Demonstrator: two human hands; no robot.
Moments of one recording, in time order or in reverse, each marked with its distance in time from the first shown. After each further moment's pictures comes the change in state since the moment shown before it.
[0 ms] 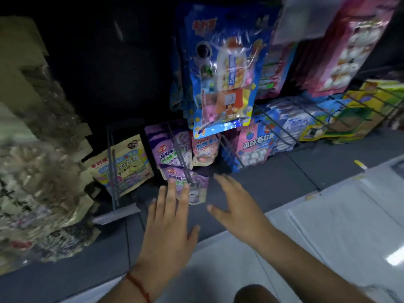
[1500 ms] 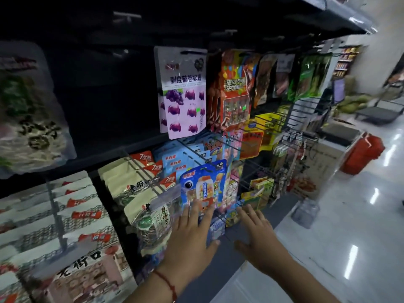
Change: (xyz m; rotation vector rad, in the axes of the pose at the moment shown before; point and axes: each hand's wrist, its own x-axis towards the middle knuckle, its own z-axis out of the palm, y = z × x) left_hand 0.108 0.195 -0.538 -0.128 -0.096 0.456; right_hand -0.116 -0.283 -0.469 -0.351 0.188 0.392
